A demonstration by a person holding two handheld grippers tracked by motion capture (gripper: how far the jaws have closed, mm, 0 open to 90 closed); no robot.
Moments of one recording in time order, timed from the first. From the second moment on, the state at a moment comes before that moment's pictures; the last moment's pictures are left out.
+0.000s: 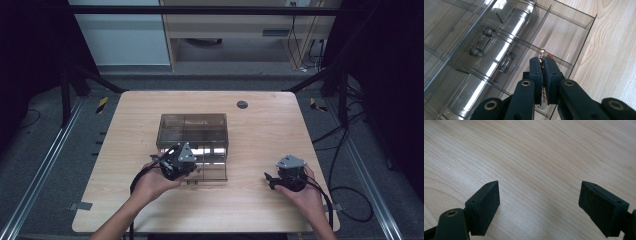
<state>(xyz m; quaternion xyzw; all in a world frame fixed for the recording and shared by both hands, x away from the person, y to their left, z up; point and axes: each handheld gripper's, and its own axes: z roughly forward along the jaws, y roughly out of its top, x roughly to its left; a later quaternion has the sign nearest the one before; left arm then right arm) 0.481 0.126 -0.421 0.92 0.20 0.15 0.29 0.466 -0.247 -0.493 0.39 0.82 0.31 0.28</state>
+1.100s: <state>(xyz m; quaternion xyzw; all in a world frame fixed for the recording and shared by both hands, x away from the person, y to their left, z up) 0.484 0.127 -0.433 0.92 0.21 0.15 0.28 0.466 -0.248 -0.493 0.39 0.82 0.31 0.28</state>
